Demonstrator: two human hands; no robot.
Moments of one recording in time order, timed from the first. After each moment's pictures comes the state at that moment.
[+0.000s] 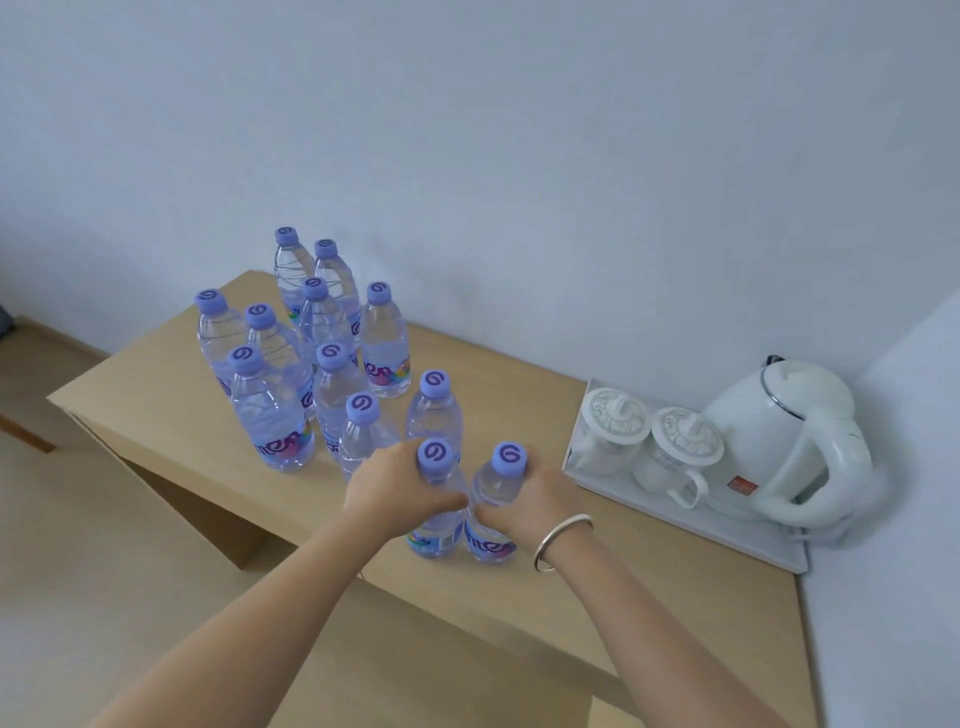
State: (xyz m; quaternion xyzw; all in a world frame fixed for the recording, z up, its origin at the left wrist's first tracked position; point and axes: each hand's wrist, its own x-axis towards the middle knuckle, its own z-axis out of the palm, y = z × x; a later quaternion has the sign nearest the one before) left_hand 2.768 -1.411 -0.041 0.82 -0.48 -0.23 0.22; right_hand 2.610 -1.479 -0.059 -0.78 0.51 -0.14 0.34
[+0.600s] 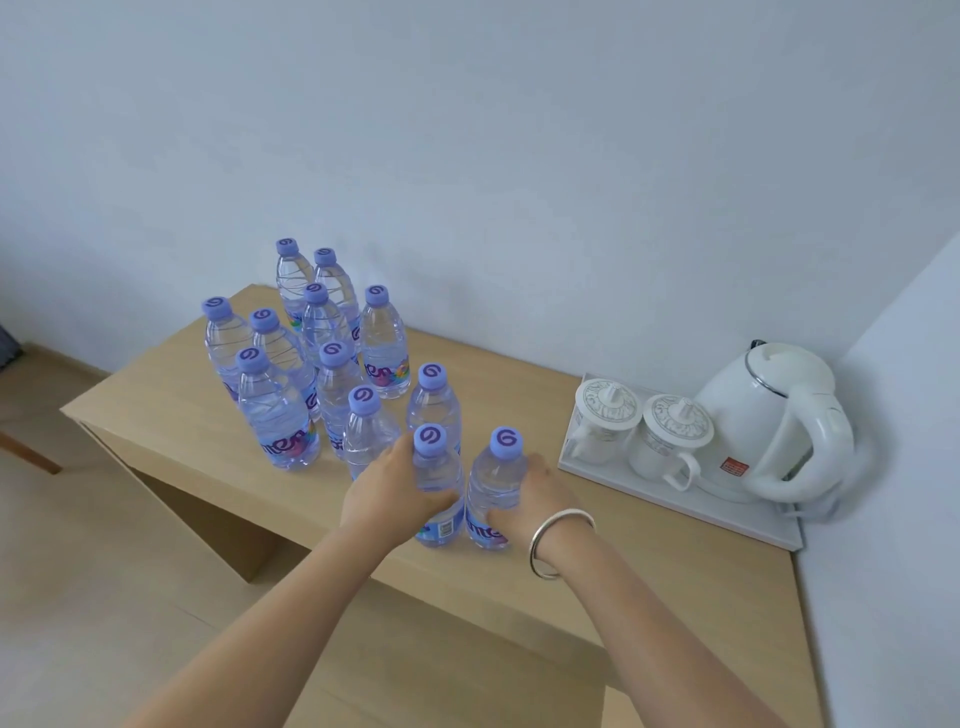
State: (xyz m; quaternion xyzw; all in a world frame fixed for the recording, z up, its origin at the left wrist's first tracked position) left_hand 2.759 -1.389 -0.050 0.83 -0.47 -0.20 0.24; right_hand 2.603 -1.456 -0.043 -0.76 0.57 -0.01 0.33
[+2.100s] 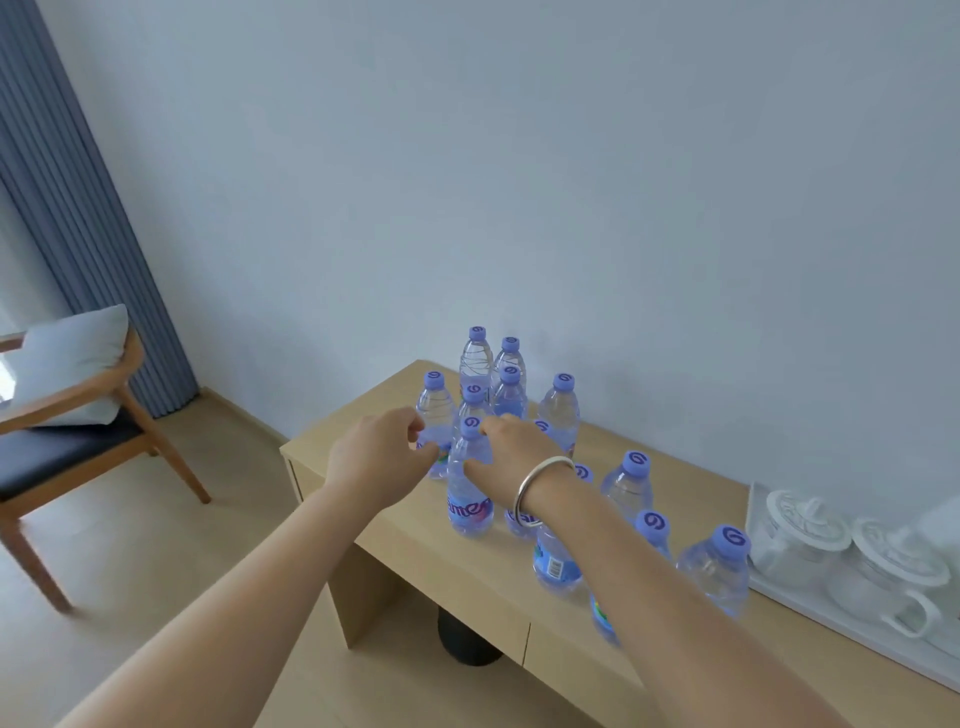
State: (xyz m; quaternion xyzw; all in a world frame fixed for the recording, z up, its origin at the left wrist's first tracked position) left_hand 2.955 -1.295 0.053 0.87 -0.42 0.00 0.25; right_hand 2.827 -1.393 0.059 -0.93 0.31 -0.10 0.16
